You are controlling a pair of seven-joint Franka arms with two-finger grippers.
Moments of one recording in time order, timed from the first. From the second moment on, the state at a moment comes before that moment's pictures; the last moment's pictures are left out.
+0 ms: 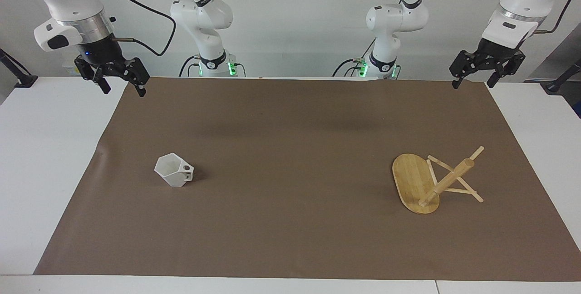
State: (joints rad) left arm -0.01 -0.09 -0.03 -1.62 0.02 1.60 0.02; right arm -0.11 0.00 0.01 -1.55 -0.01 1.64 0.01
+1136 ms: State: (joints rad) left arm -0.01 -0.09 -0.04 -1.62 0.02 1.60 0.02; right arm -0.11 -0.08 0.01 -1.84 -0.01 1.89 -0.05
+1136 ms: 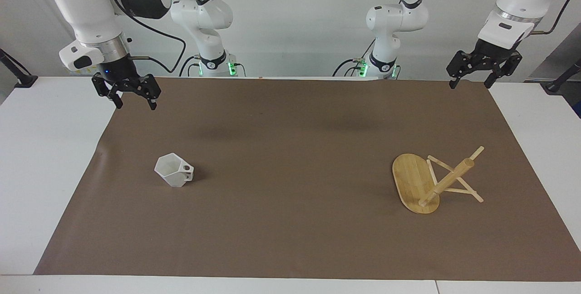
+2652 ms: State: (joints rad) left arm -0.01 -0.09 -0.05 -1.62 0.02 1.60 0.02; right arm -0.11 0.21 0.01 -1.97 -0.01 2.36 -0.04
